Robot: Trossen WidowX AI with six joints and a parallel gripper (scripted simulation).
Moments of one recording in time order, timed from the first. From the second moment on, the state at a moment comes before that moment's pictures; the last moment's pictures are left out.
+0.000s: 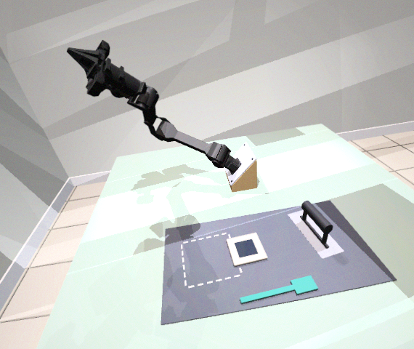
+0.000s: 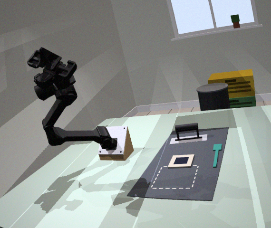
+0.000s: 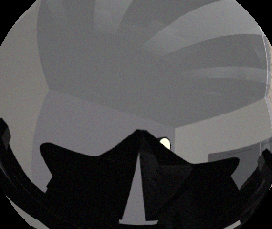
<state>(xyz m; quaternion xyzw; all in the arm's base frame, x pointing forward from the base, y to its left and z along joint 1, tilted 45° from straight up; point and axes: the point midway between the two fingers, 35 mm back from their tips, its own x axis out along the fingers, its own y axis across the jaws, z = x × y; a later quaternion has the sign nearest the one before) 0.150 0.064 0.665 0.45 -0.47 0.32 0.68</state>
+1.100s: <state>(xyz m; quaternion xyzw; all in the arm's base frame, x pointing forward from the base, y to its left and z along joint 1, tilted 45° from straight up) 0.150 0.064 0.665 0.45 -0.47 0.32 0.68</state>
